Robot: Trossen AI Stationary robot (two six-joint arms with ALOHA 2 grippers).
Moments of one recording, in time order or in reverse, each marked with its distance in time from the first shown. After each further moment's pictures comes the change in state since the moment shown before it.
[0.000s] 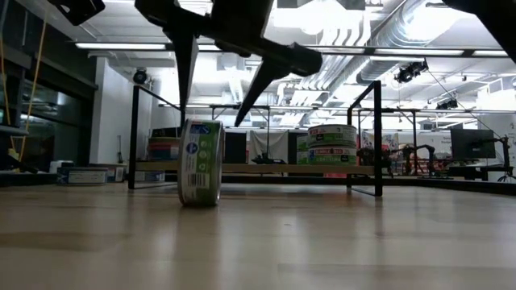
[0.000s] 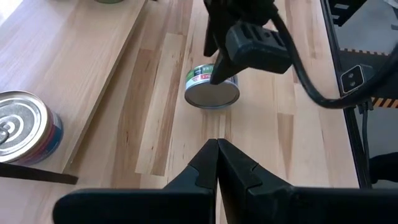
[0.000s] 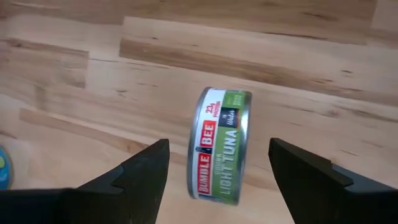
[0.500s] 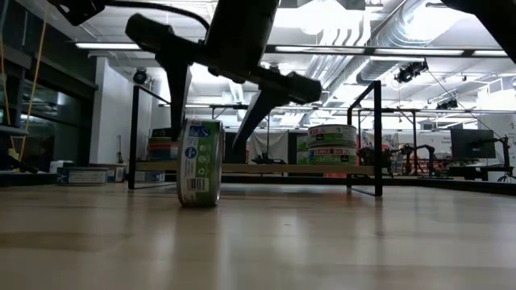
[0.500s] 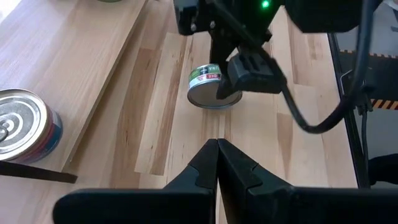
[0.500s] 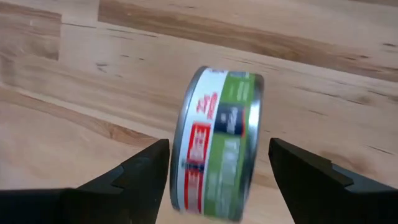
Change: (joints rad) left arm 0.000 0.000 0.000 0.000 0.000 -0.010; right arm -0.005 0.000 -0.126 0.144 -0.082 -0.037
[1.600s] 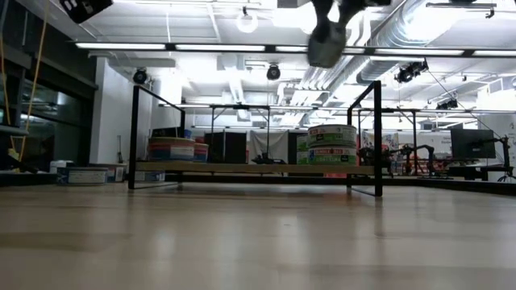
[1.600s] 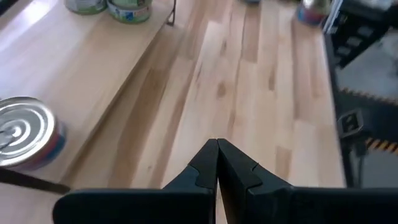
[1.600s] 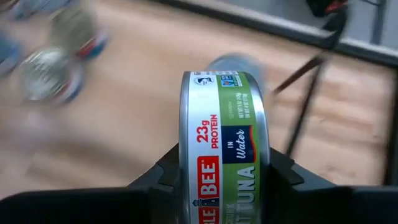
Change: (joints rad) left arm 0.010 0.001 0.000 0.074 -0.076 -0.081; right arm -0.272 -0.621 -0.145 -0.527 0.315 -0.404
